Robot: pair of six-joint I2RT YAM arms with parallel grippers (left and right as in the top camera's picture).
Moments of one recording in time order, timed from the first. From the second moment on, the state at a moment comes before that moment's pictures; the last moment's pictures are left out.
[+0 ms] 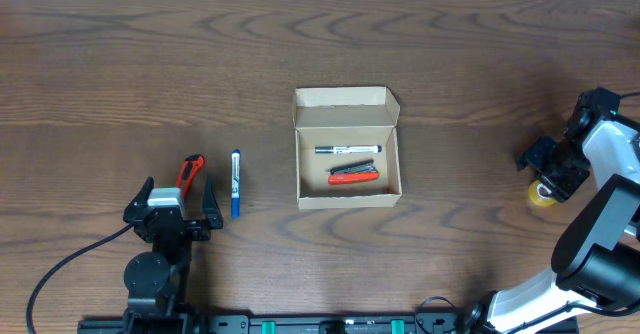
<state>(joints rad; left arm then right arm) -0.06 0.01 0.05 -0.16 -0.06 -0.03 -0.48 1.82 1.19 -0.89 0.05 0.39</state>
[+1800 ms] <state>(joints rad) -0.06 0.01 0.05 -0.16 -0.06 -0.04 -0.48 1.83 1.06 -0.71 0.06 0.36</state>
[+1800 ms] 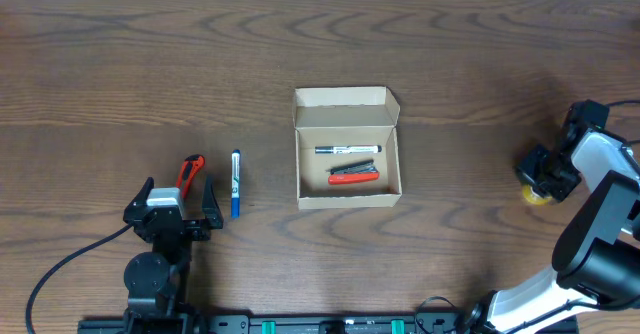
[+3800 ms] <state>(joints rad) -0.06 0.01 0.05 -0.16 -0.06 -0.04 0.52 2.06 1.69 -1.25 -0.25 -1.17</state>
